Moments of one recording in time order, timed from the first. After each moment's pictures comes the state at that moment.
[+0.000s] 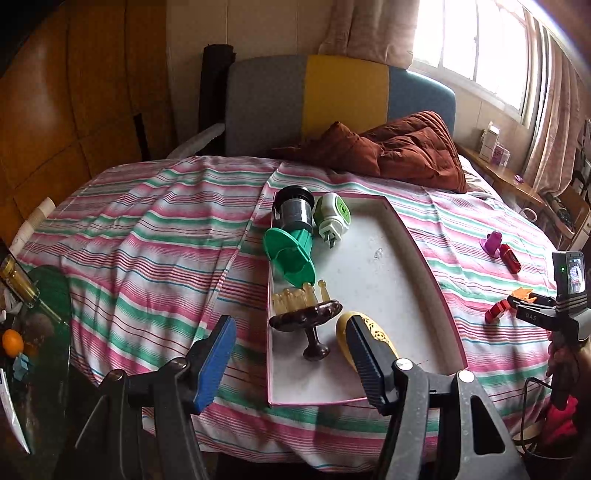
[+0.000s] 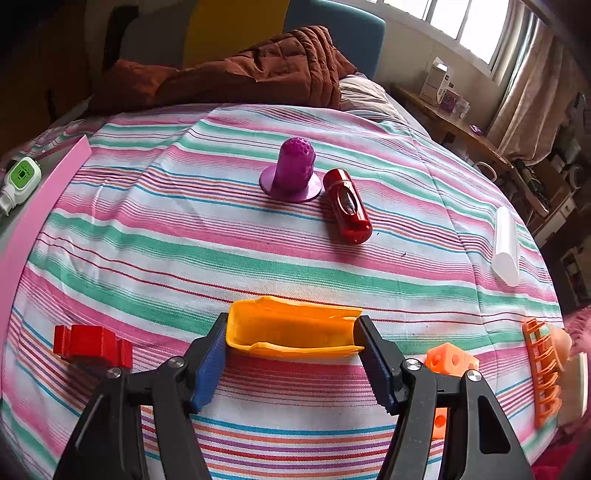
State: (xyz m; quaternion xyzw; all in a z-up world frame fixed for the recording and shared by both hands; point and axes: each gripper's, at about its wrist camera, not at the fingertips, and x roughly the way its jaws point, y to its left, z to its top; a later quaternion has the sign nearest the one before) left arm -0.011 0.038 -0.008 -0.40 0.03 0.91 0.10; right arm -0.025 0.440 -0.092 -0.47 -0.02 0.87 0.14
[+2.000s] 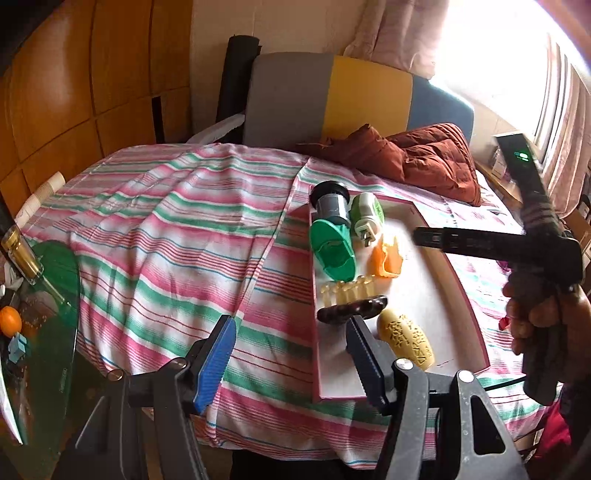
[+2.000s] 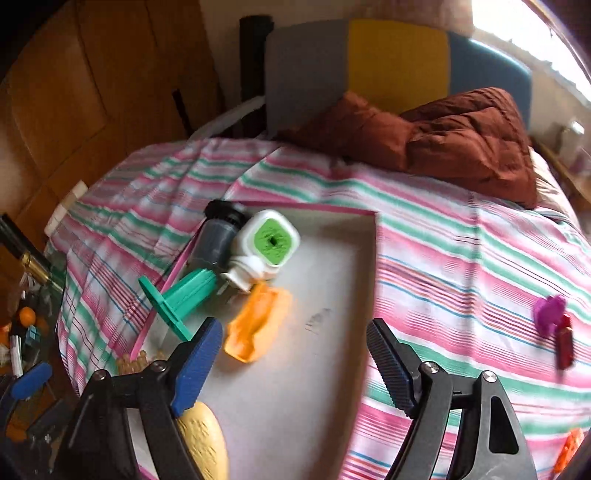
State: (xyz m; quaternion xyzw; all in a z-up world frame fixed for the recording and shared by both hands) left arm -0.013 -0.004 -0.017 -0.40 -0.01 0.91 0.09; right arm -0.105 0.215 -0.023 -0.44 0.02 0.89 -0.10
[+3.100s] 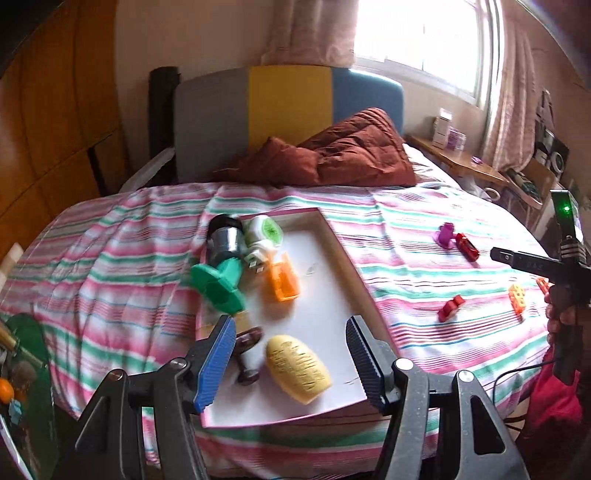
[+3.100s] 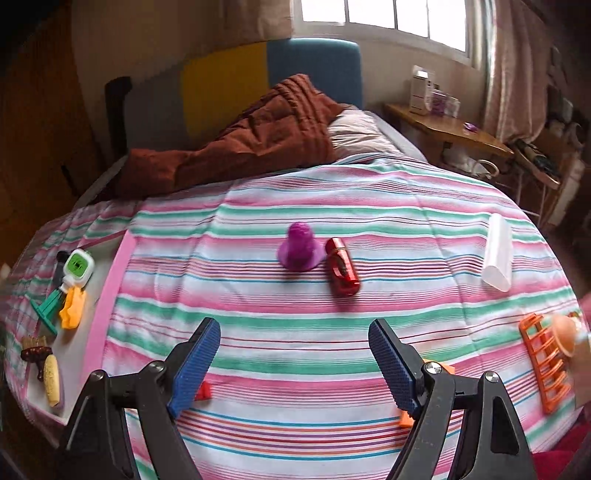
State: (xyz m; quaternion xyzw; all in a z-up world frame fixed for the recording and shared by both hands) left arm -0.001 0.101 0.014 -0.37 0.07 0.91 0.19; right arm 0.002 0.456 -0.015 -0.39 0.09 0.91 0.11
